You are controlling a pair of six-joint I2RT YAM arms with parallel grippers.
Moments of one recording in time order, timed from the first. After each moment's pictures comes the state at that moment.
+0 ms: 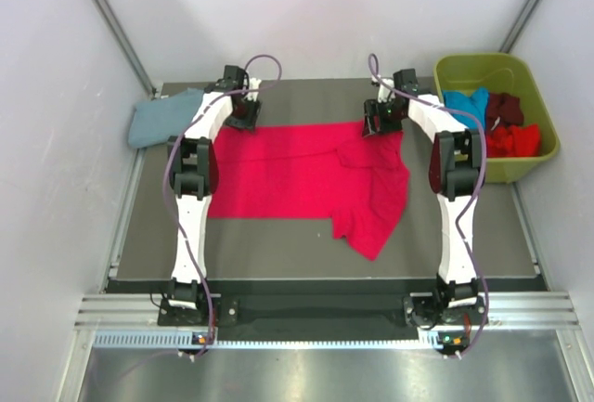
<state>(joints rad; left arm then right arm) -0.13 2.52 2.29 -0.84 0.07 0.16 0.13 2.35 1.97 -0.67 -0.39 -0.07</state>
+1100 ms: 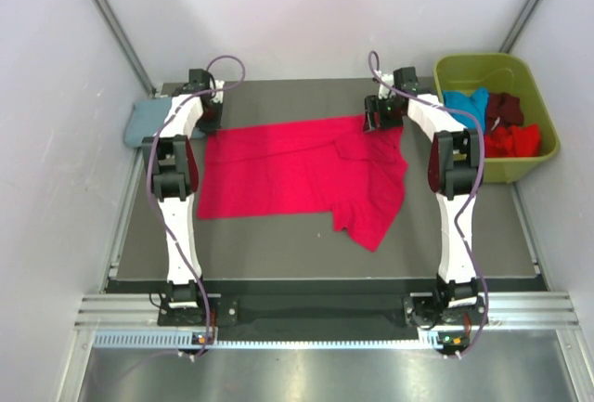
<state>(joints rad) 0.04 2.43 2.14 -0.79 0.02 0.12 0.13 2.39 2.02 -0.62 -0.35 -0.07</state>
